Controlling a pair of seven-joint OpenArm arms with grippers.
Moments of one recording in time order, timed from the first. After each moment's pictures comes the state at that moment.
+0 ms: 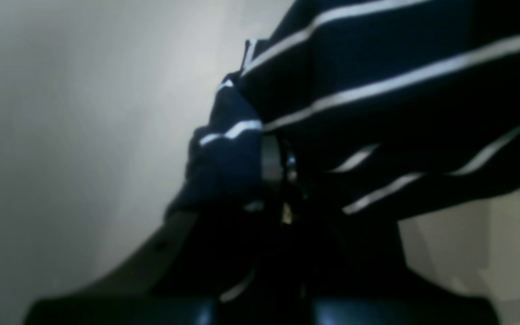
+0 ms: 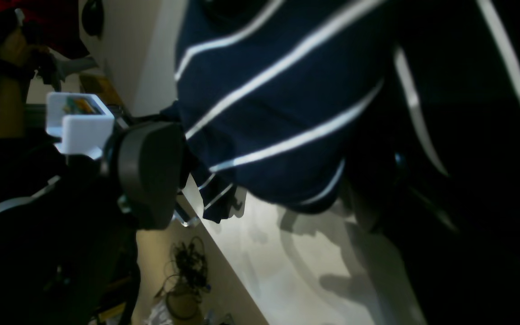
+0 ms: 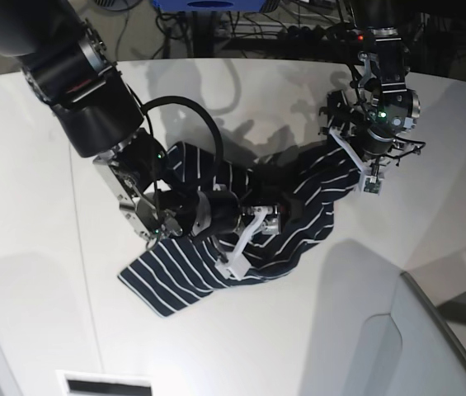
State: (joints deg) left arm 8.4 -4.6 -17.5 77.6 13.3 -17.9 28.8; right arm 22.5 -2.9 -28.3 51.6 54.2 15.3 -46.0
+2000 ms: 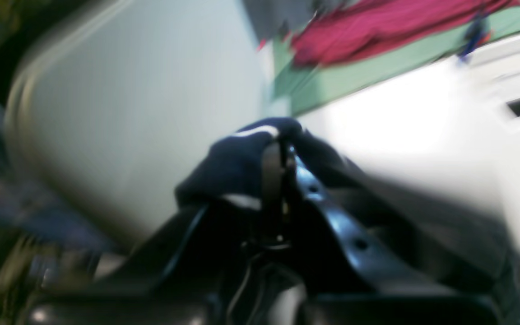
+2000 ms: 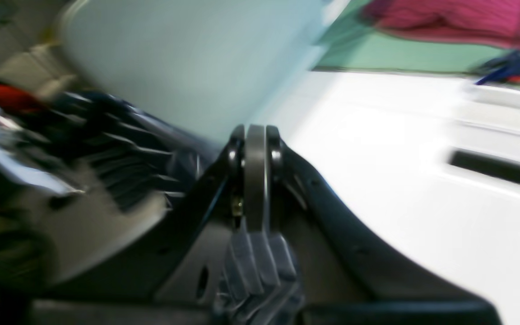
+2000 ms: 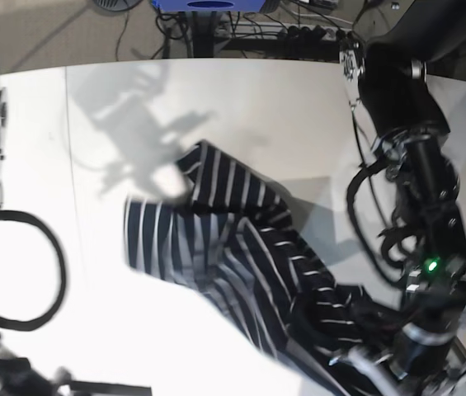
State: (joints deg) left arm -24.0 -5.9 -4.5 110.9 13.5 -18.8 43.9; right arm 34.6 19.9 -5.5 105.5 50.7 -0.8 -56.0
